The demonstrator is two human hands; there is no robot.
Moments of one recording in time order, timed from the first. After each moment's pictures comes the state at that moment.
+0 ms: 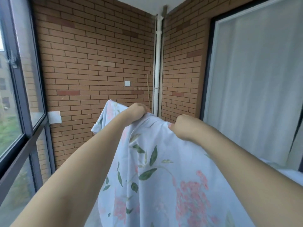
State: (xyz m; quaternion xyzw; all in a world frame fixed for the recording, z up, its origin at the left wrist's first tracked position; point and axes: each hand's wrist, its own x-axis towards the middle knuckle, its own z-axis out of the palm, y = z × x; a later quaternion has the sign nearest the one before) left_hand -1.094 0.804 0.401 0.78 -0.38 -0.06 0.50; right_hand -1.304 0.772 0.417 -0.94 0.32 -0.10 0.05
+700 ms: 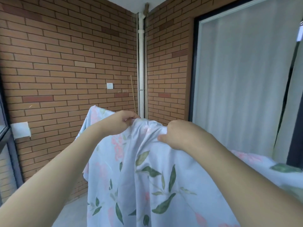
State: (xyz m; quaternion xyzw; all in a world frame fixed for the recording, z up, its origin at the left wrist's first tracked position) left_hand -0.963 0.807 0.385 0.71 -0.63 0.06 0.31; right_hand -1.199 0.758 0.409 -0.91 0.40 -0.09 0.05
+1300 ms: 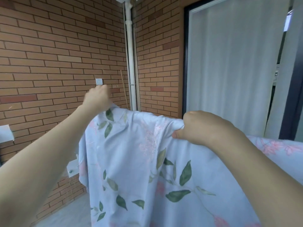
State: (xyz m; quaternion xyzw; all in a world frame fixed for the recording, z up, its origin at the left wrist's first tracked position) left_hand -0.880 0.783 0.419 0.84 -0.42 0.25 0.22; right_hand -1.203 0.747 0.397 -0.89 0.44 -0.12 0.00
